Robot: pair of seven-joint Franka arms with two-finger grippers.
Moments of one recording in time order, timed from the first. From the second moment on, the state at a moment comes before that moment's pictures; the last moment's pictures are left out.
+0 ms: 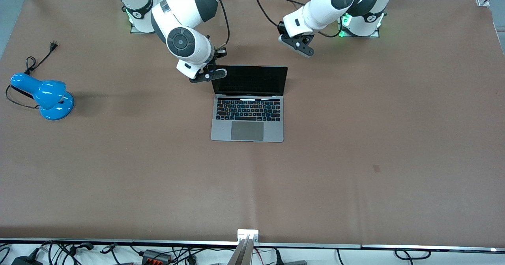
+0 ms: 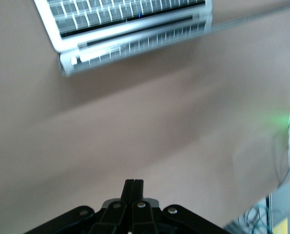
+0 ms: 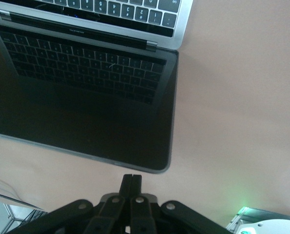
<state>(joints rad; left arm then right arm) -0.06 -0.17 -0.74 -2.40 -0.70 2.23 -0.04 0.70 0.18 -0.02 -2.00 0.34 1.83 0.36</state>
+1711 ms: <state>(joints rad) -0.04 0.33 -0.67 -2.17 -0.46 2.71 -0.05 0.60 0.40 -0.03 -1.72 0.34 1.90 0.36</state>
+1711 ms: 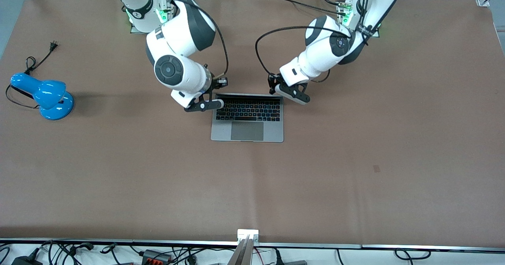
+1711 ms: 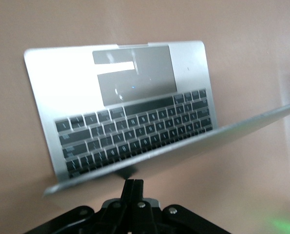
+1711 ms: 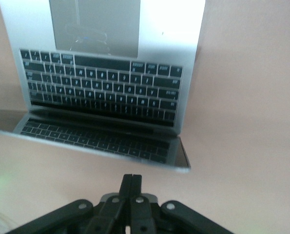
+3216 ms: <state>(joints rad) -0.13 0.75 -0.50 -1.91 -0.18 2.93 -0.05 0.57 0.75 -0.03 -1.56 0.31 2.11 0.35</state>
